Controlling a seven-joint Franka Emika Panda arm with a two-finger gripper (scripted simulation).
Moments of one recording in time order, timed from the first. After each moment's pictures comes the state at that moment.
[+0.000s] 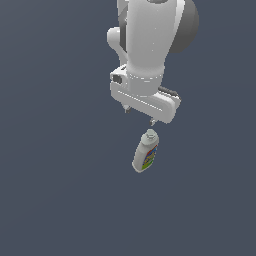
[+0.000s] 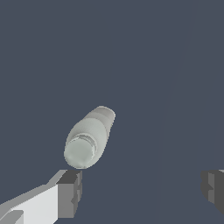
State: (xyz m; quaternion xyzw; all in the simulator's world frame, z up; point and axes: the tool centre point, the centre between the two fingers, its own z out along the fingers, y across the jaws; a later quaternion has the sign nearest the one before) arm 0.006 0.038 0.296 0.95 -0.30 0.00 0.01
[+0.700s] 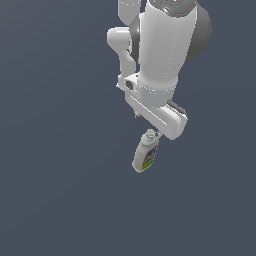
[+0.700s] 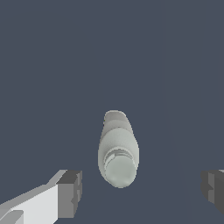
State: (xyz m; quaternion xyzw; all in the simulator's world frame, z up) arm 0.035 0.065 0.285 0.90 -0.44 0.00 0.00
